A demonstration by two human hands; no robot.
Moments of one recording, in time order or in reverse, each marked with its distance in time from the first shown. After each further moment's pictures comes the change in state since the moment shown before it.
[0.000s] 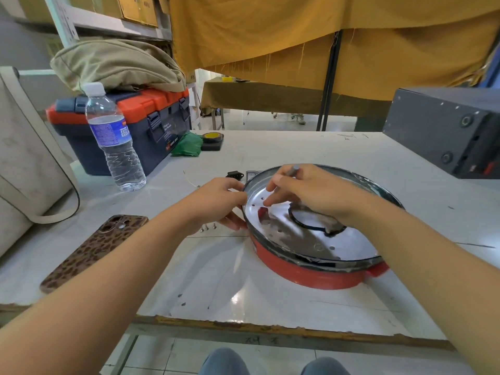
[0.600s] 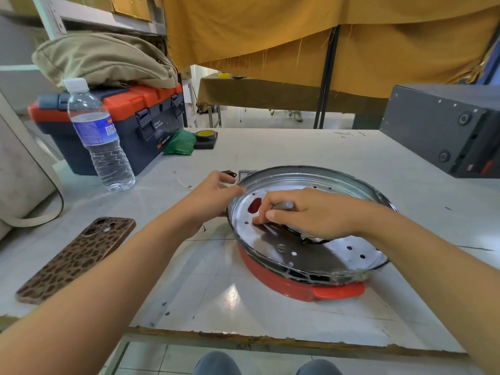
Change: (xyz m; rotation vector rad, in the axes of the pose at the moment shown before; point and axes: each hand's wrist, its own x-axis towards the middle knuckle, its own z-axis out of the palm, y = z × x) left_hand 0.012 0.001 0.012 -0.093 0.168 -0.044; right_hand -0.015 0.007 -0.007 -0.425 -0.256 -0.097
